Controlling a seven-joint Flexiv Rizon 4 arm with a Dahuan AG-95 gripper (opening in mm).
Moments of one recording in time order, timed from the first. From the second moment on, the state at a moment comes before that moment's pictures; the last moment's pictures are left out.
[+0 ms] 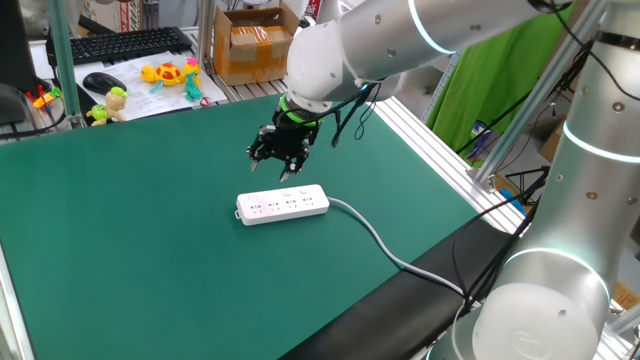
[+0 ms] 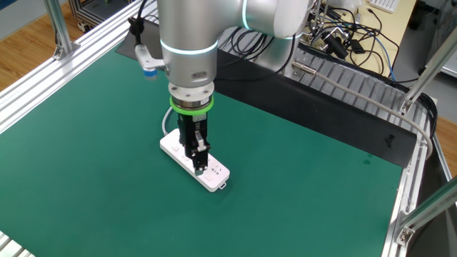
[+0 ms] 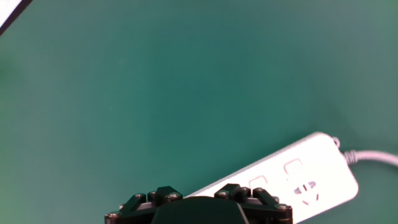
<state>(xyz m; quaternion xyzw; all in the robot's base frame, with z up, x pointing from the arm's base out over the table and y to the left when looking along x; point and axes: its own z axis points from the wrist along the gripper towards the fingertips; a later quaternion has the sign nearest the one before) 0.556 0.018 0.086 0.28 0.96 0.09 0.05</state>
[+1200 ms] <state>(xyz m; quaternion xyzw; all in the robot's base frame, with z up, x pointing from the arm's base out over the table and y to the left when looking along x) 0.539 0.008 0.097 0.04 0.99 0.01 0.10</state>
